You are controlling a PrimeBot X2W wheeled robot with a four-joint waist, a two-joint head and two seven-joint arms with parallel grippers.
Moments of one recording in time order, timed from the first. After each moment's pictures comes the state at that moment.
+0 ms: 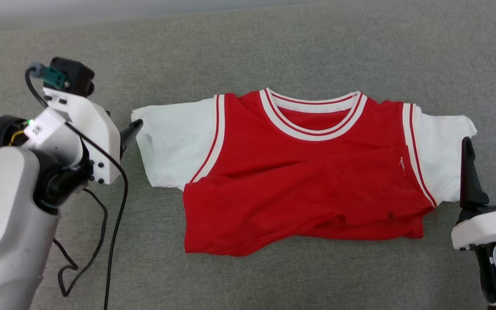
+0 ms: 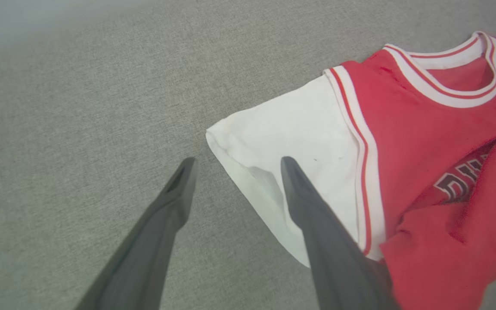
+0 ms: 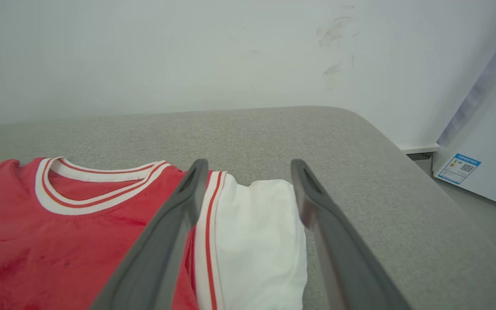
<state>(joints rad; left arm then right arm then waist) -0.64 0.49 -0.28 0.18 -0.61 -0.13 0.71 -0.16 -0.06 -0.22 -0.04 0.10 0.13 -0.03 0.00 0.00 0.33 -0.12</state>
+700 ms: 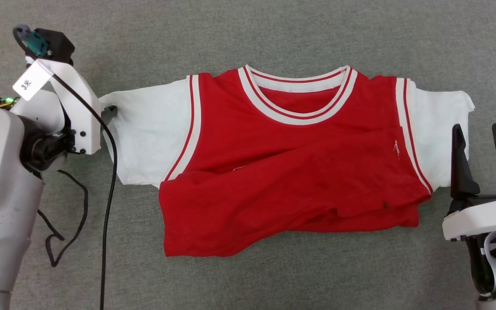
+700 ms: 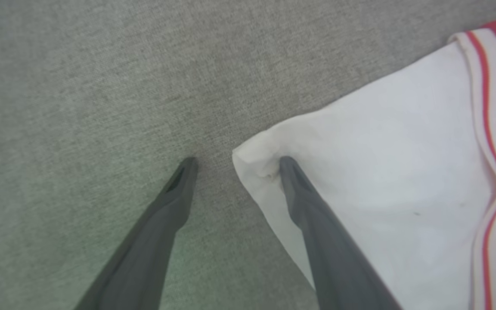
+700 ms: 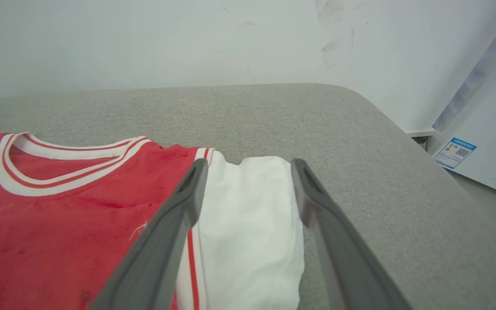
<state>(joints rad) -0.84 0.51 -0.37 0.46 -0.61 -0.12 0.85 -0.20 -0.05 -0.19 -0.03 0.10 0.13 -0.05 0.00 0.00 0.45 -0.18</state>
